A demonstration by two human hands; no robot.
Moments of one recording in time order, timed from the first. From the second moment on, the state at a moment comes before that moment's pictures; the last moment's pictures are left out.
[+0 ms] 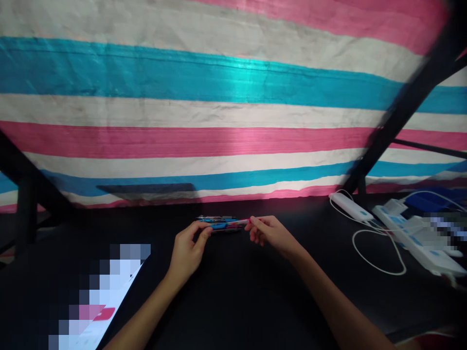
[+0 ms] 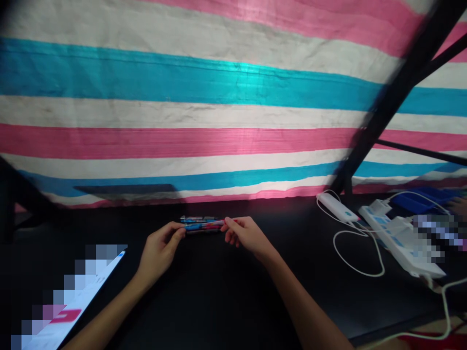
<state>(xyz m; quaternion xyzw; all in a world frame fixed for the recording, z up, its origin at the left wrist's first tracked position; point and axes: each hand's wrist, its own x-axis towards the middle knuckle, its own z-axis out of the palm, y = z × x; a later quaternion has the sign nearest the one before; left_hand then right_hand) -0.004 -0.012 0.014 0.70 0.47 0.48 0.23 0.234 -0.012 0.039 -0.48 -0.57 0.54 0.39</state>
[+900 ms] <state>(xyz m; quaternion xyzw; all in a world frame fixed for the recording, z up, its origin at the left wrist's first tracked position) -0.002 -0.005 0.009 0.52 0.41 0.56 0.49 0.231 -0.008 0.024 -0.42 -0.52 0.54 0.52</state>
